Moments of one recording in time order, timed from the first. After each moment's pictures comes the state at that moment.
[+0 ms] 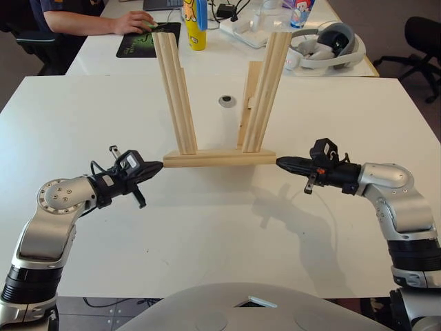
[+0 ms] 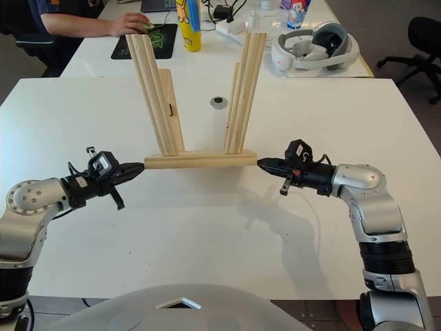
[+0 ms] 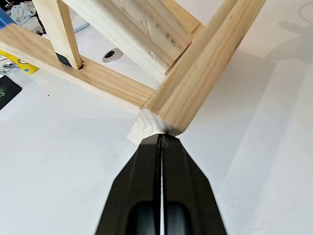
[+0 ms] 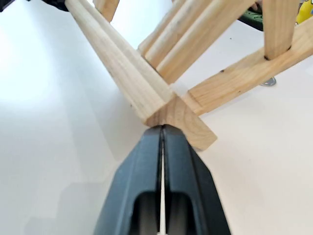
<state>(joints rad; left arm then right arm) 0.05 0.73 0.06 -0.39 -0.20 0.37 -0.84 -0.13 -0.66 -0.03 -0.17 0.37 0.40 1.04</state>
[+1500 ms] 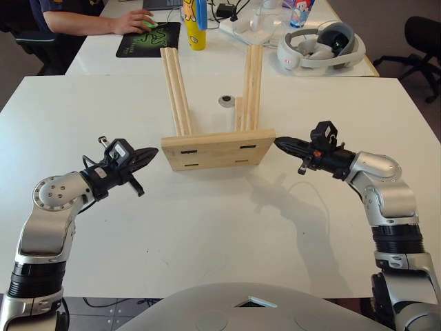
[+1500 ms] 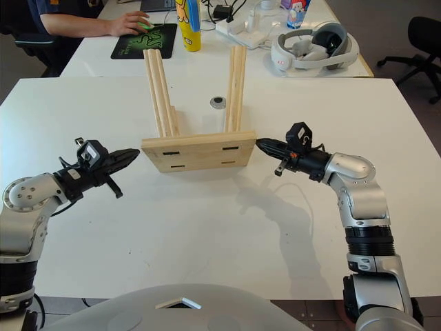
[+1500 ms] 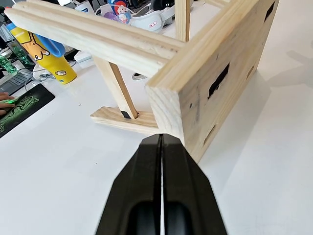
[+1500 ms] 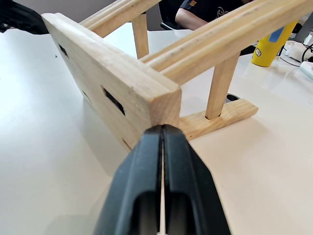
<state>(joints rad) 0.04 0.68 0.11 -0.29 -0.23 0.27 -0.78 -0.23 -0.58 -0.03 0.02 0.34 0.26 0.97</state>
